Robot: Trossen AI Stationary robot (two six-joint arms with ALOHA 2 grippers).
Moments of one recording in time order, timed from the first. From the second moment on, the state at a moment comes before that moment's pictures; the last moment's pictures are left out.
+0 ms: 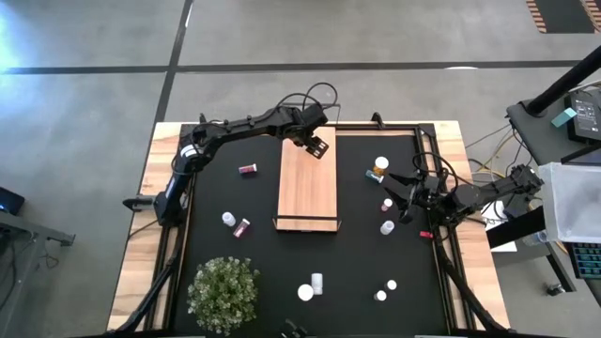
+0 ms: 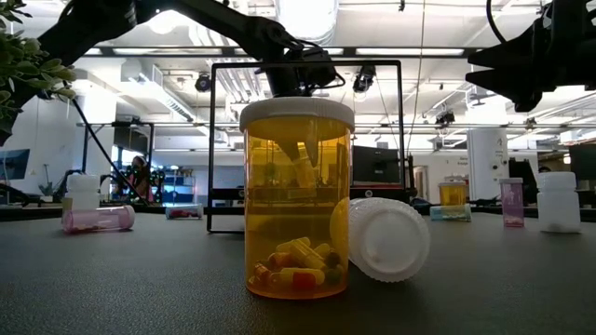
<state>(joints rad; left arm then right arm) 0.44 2.14 1.94 -0.87 -0.19 -0.38 0.34 0.15 0.01 0.29 0.73 0.00</state>
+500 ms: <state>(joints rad) 0.44 2.14 1.94 -0.87 -0.18 -0.39 0.34 0.15 0.01 0.29 0.73 0.00</state>
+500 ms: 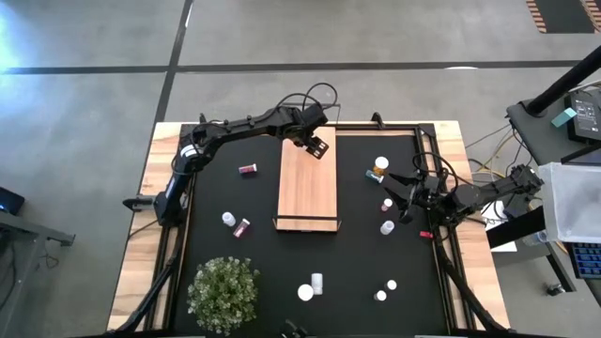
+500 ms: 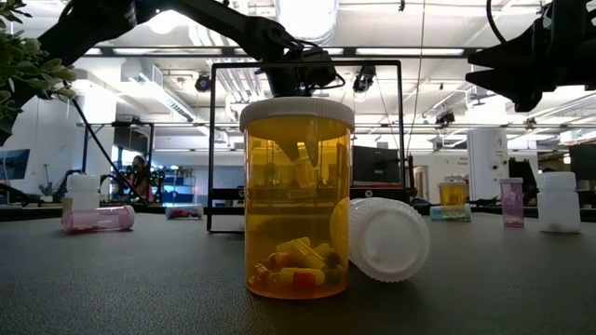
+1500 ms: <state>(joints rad) 0.44 2.14 1.93 -0.87 -0.16 -0.39 0.34 0.15 0.01 0.29 0.73 0.00</state>
